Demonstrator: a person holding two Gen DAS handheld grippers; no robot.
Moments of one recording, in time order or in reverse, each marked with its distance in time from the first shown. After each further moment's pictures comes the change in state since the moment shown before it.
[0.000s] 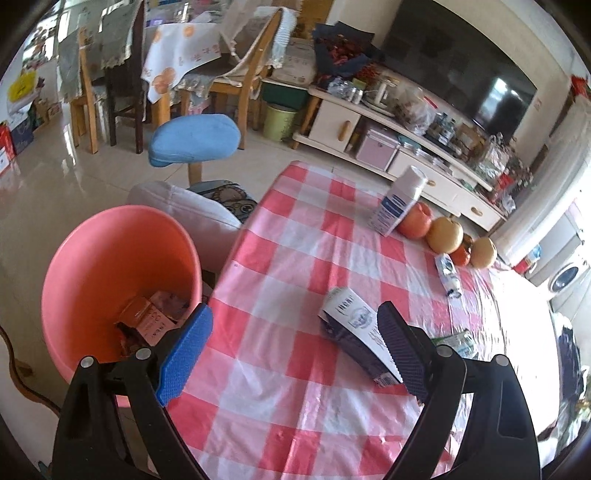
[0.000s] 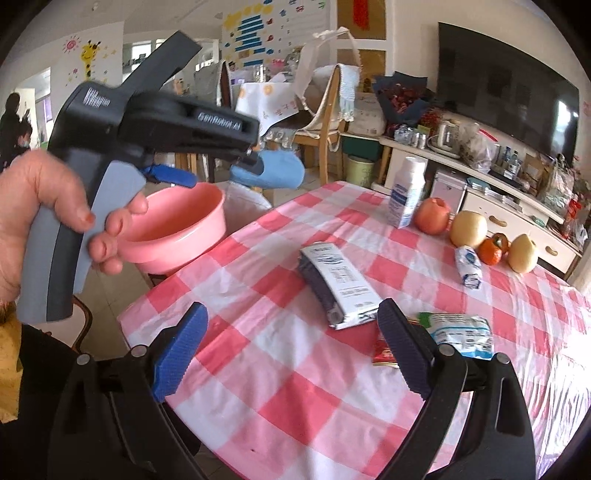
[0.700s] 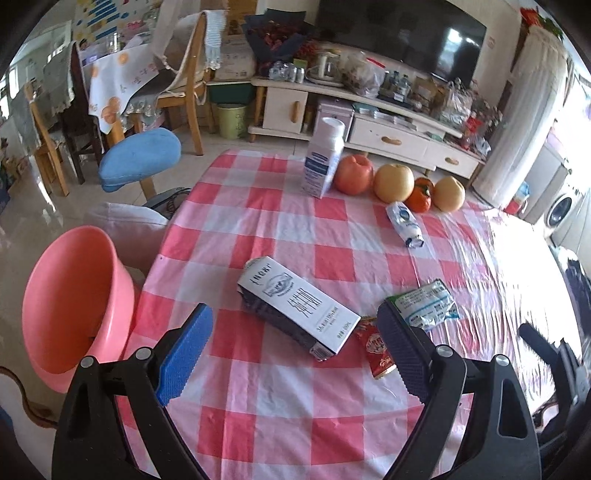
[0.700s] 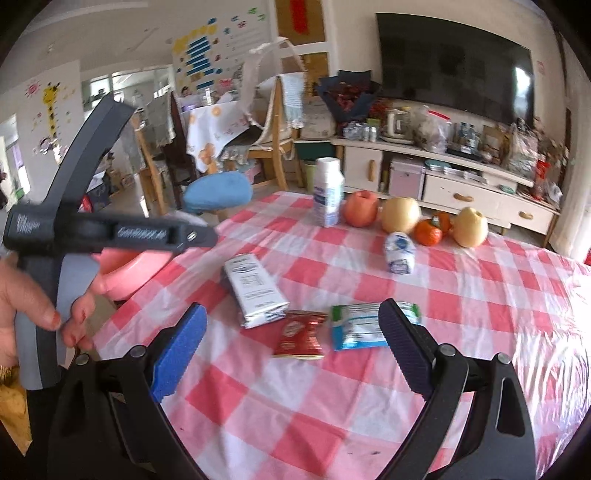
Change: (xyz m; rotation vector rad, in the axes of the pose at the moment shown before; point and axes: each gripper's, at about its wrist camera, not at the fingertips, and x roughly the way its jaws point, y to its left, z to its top) left arm 0.007 -0.099 -0.036 0.226 0.042 -0.013; right arm -0.043 -0.100 -0.008 0.168 -0.041 -0.080
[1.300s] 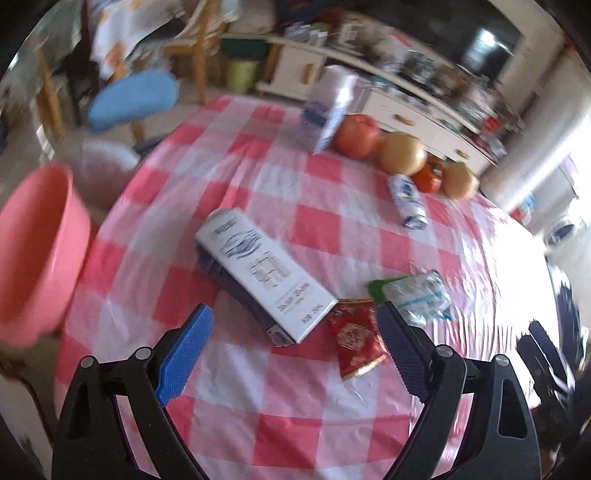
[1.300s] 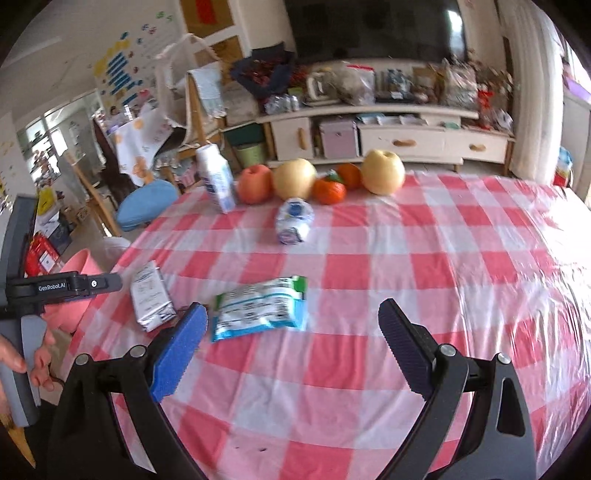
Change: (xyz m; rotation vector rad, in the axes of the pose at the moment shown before) left arm 0.054 -0.011 -0.010 -0.198 0.157 -0.018; right arm 0.007 -0.132 -0.016 0.260 0.093 -0.121
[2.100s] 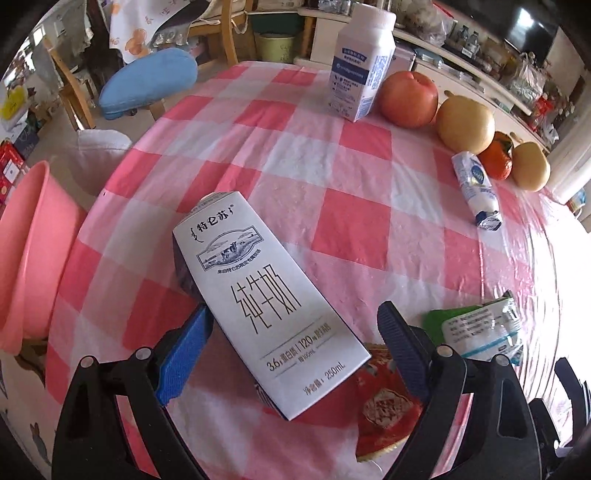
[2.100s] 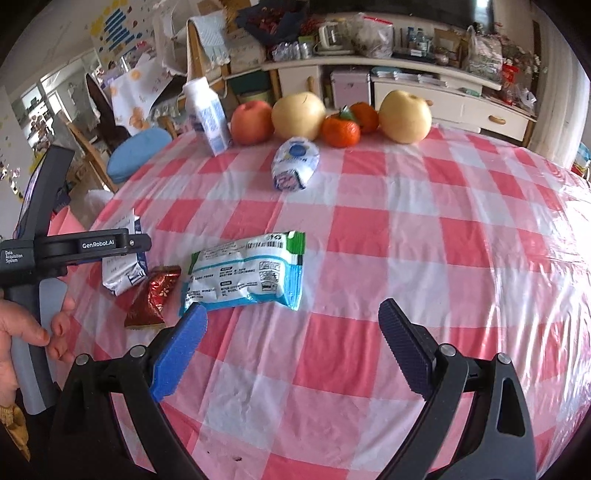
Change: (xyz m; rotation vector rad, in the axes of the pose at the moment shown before) left arm 0.081 -0.028 0.020 0.026 0.076 0.207; right arm 0.070 0.002 -0.007 -0.063 0.217 0.021
